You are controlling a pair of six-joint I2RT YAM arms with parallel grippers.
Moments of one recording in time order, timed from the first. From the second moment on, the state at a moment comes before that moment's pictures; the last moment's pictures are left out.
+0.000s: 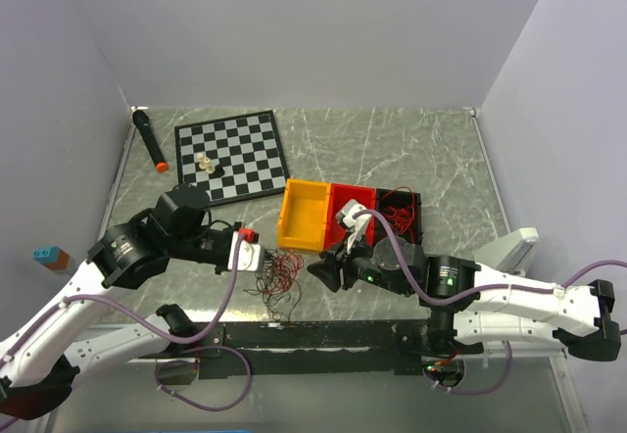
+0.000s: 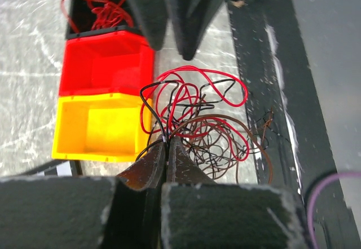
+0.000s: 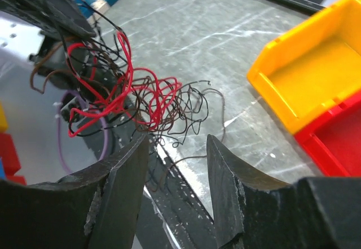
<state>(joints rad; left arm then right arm) -0.81 0.82 1.13 -0.89 0.60 0.70 1.30 0.82 0.79 -0.28 0.25 0.41</state>
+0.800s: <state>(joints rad) -0.81 0.86 1.20 -0.98 0.70 0.82 1.30 0.88 0.86 -0.19 0.02 0.27</state>
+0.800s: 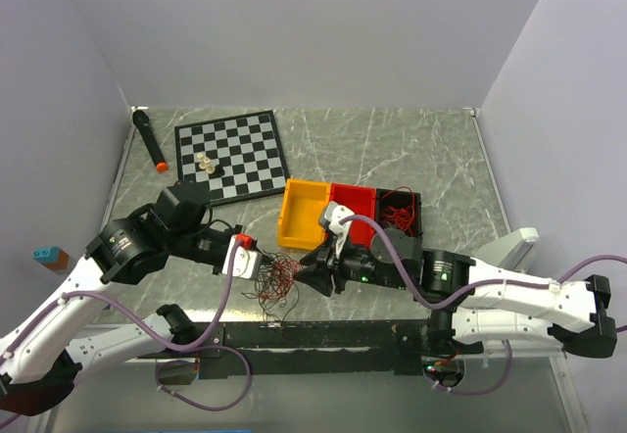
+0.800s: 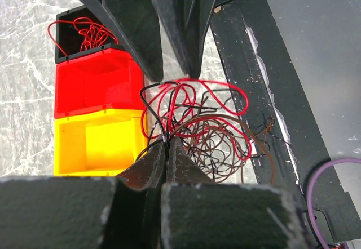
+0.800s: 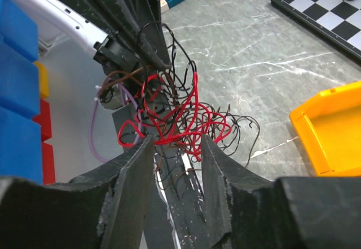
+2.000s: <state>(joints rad) -0.81 0.87 1.29 -1.02 0.74 0.85 1.25 0.81 0.82 -0.22 -0.04 0.24</state>
